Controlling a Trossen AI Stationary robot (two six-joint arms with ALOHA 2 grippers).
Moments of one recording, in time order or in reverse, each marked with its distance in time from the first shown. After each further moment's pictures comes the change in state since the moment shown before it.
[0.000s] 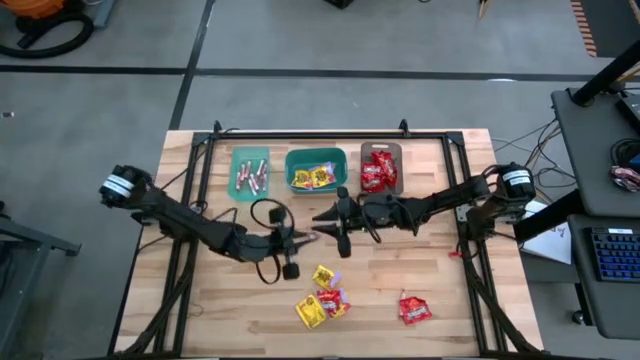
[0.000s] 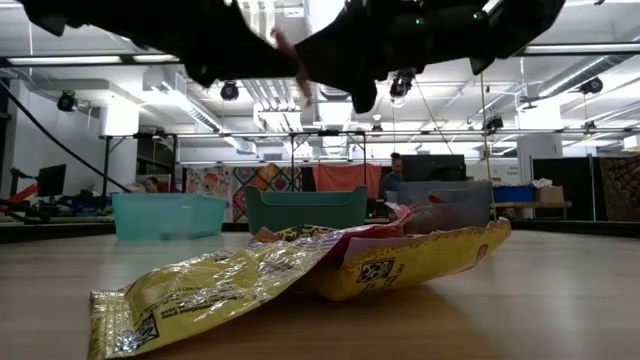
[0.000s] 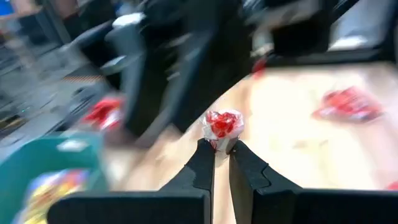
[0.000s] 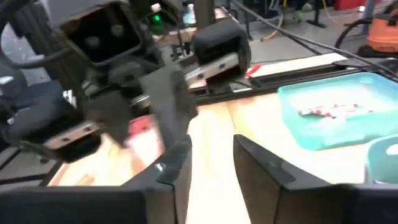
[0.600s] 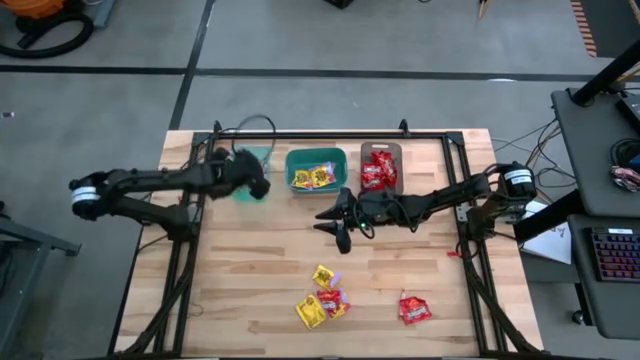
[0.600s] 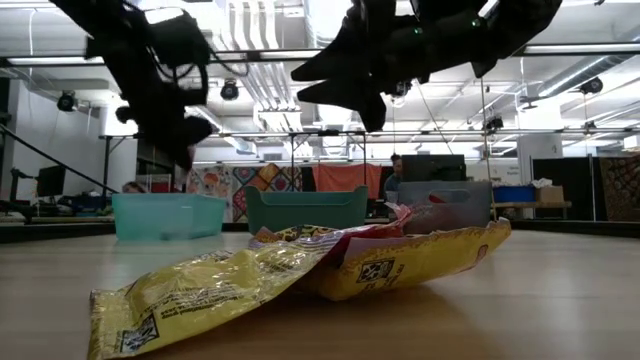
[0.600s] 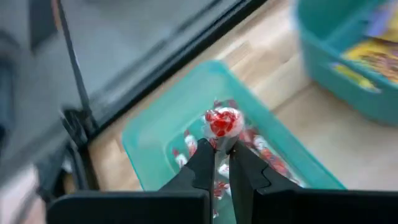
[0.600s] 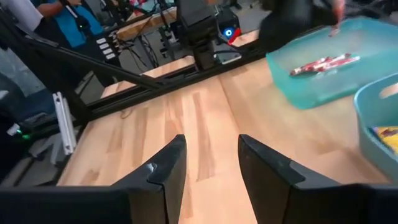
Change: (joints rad) left arm 0.698 -0.329 -0.001 -1.061 -0.035 -0.314; right arm -0.027 -0.013 0.000 -0.116 -0.003 0.169
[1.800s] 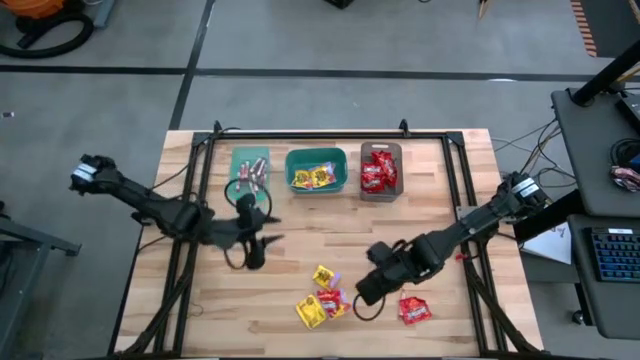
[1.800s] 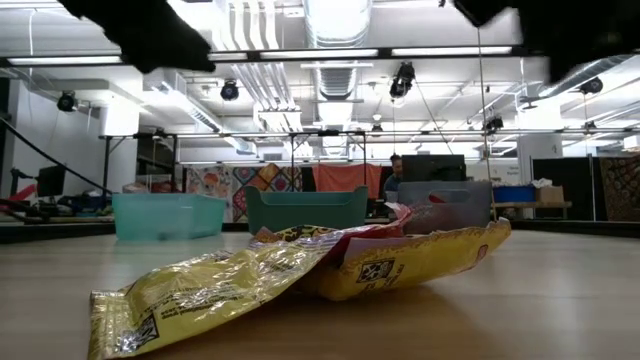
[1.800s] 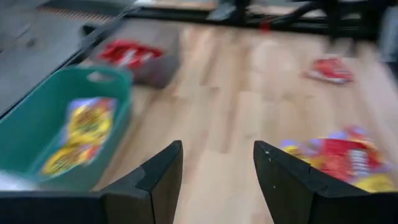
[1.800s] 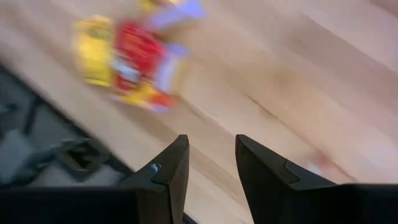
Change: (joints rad) left arm -0.709 -0.117 0.003 0.357 0.122 0.035; right arm 0.443 -0.009 0.446 -1.378 -0.020 1.131
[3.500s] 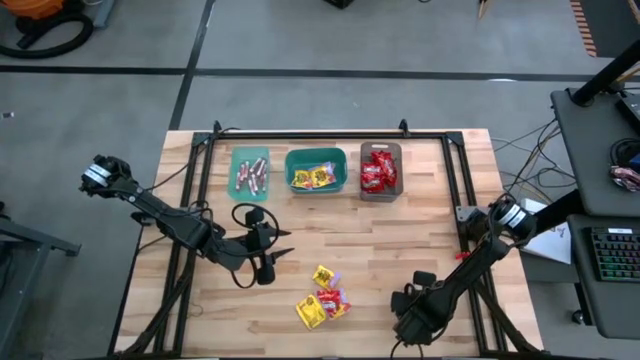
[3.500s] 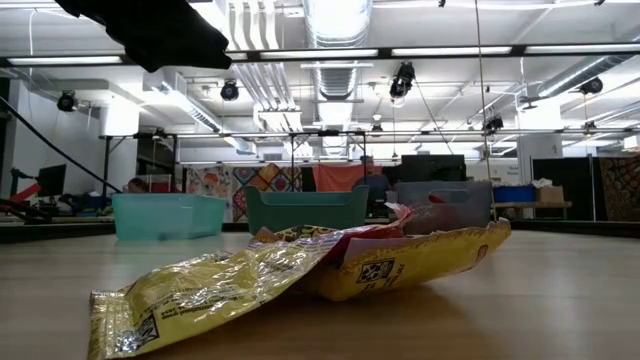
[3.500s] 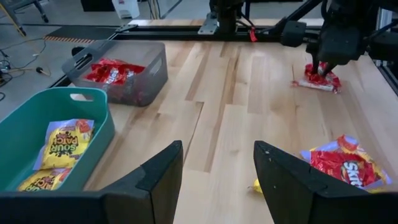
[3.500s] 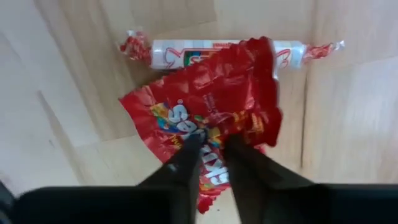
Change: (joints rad) left arm -0.114 0.186 0.000 0.229 -0.135 0.030; right arm 0.314 0.278 -0.135 -0.087 -0.118 -0.477
